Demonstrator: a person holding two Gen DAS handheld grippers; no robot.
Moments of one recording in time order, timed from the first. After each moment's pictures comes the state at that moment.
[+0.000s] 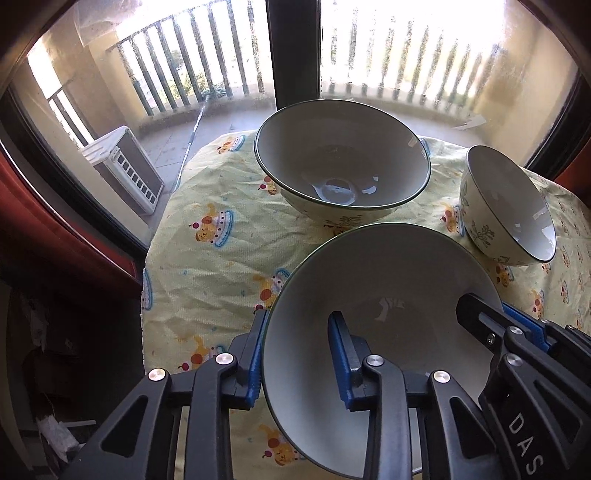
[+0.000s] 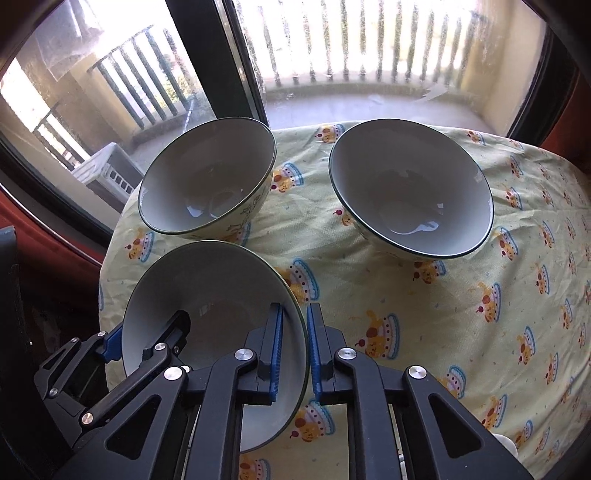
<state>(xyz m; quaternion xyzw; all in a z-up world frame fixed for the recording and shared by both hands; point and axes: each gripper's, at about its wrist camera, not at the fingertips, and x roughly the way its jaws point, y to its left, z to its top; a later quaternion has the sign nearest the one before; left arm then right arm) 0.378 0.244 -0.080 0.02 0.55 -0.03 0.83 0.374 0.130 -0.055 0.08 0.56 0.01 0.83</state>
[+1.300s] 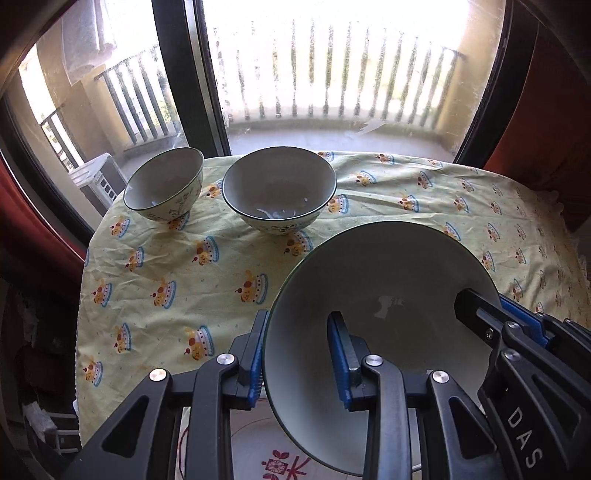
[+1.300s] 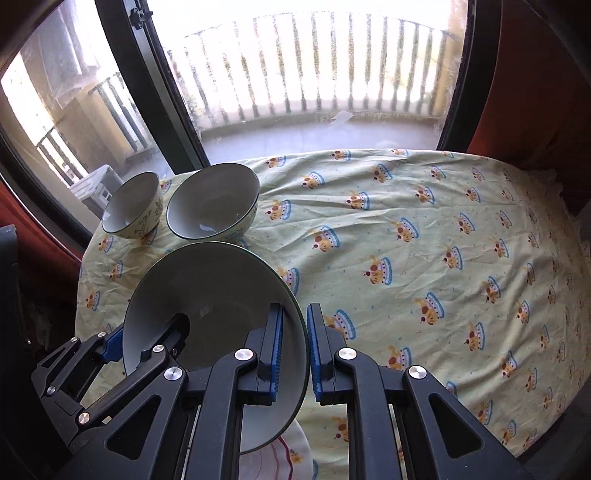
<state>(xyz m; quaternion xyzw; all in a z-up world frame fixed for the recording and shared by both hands) 0.264 0.044 -0.013 0.03 0.51 -0.05 0.86 0.264 -0.077 0.017 0.07 0.51 0.00 0.86</state>
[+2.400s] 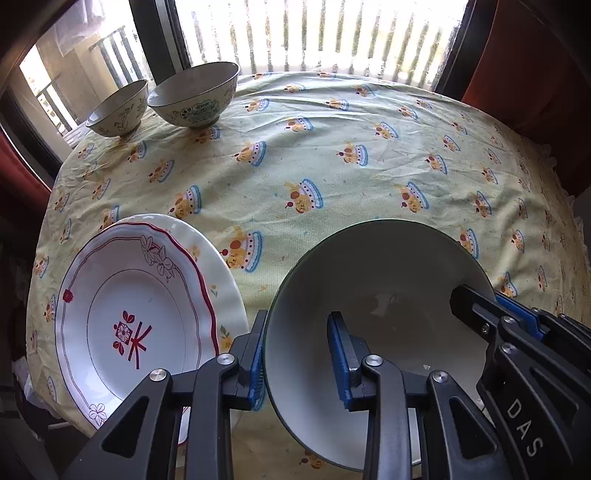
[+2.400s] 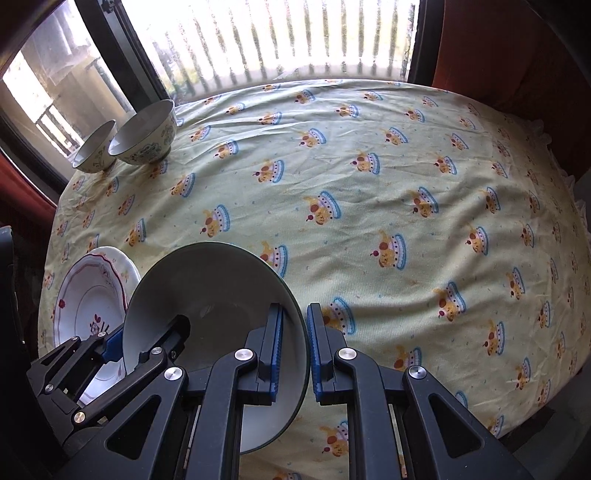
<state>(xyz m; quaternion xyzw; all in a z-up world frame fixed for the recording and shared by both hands) 0.177 -0.061 -0.067 0.01 0.58 -0.04 0.81 0.183 -0.194 -0.043 0.06 0.57 0.02 0.82</state>
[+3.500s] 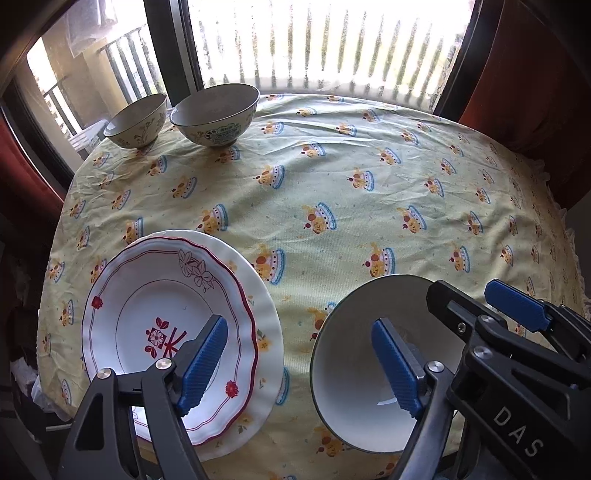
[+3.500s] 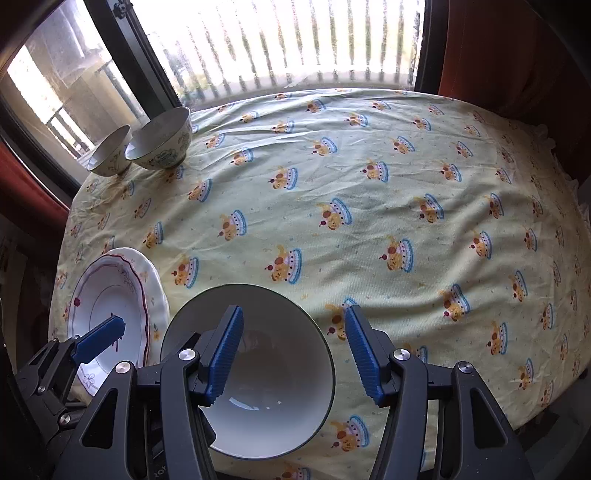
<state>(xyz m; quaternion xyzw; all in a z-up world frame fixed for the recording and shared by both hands) 0.173 -0.035 -0.033 0.00 0.55 -0.04 0.83 0.180 -0.183 -0.018 0.06 0.55 0.04 0.83</state>
